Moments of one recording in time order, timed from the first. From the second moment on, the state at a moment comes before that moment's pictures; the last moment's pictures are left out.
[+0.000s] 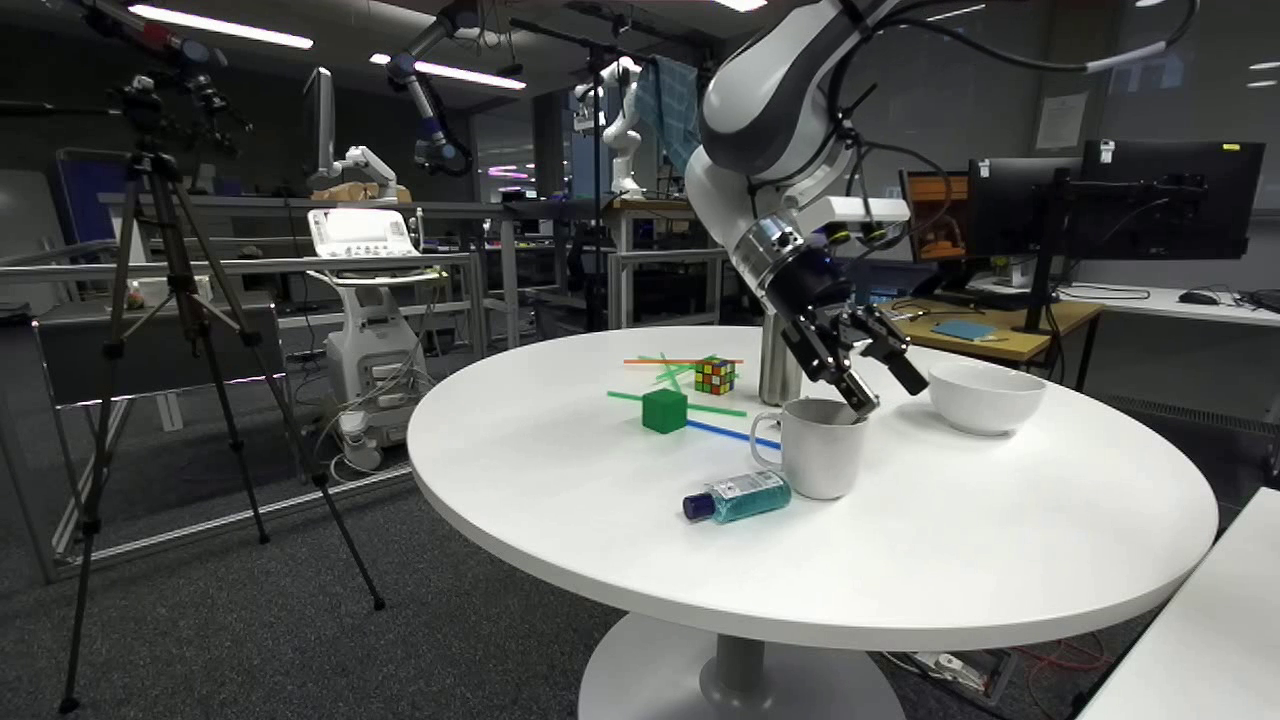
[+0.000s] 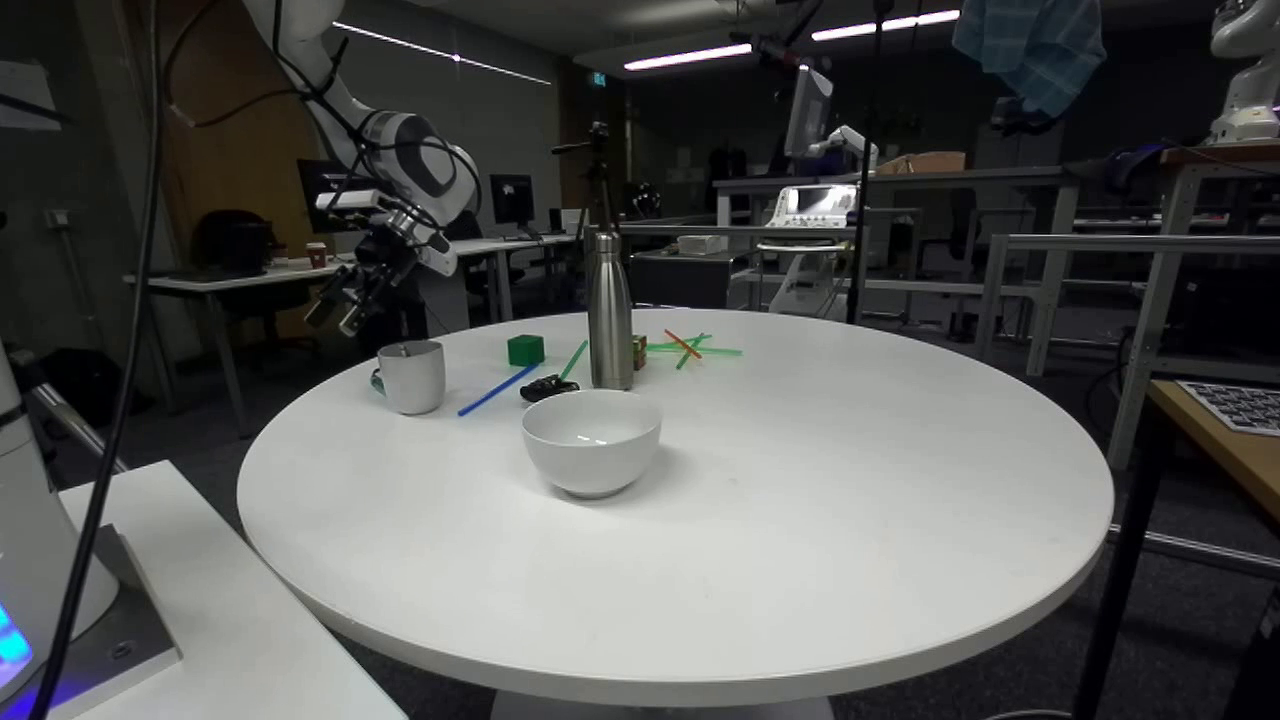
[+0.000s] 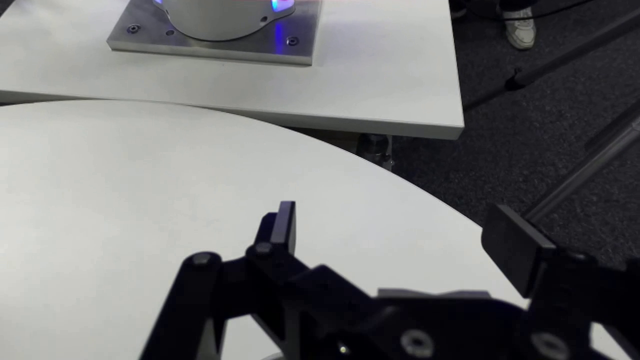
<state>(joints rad) 0.23 0.38 0.15 -1.99 0.16 1.55 0.23</state>
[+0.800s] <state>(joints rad) 0.26 0.22 0.17 -2.07 0.12 1.75 0.23</state>
